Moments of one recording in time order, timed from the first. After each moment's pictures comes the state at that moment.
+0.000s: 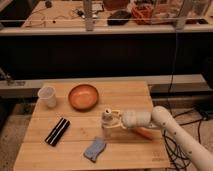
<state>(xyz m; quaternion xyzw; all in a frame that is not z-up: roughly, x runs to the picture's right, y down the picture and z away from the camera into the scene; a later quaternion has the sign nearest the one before) 0.022 0.153 0.743 -0.21 -0.59 0.25 0.74</state>
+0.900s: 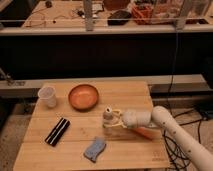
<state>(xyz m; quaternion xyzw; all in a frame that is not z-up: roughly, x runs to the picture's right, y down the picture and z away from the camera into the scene) 0.027 0.155 0.753 -0.22 -0.58 0.26 0.74</state>
